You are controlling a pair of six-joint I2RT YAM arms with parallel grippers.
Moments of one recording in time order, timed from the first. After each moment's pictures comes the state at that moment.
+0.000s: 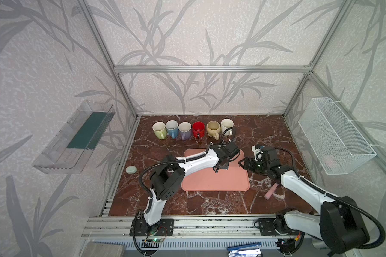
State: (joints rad) left arm -0.92 2.00 1.54 -0.79 -0.32 -0.67; right arm 0.27 1.20 0.58 -0.19 -0.38 0.62
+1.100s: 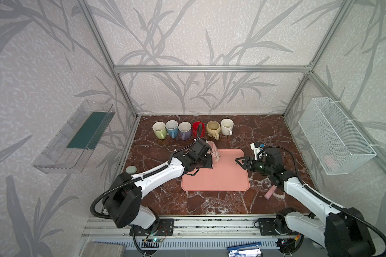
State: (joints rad) left arm -0.75 1.45 1.01 -0.39 0.01 -0.64; right arm 0.27 1.10 0.49 0.05 -0.56 0.61
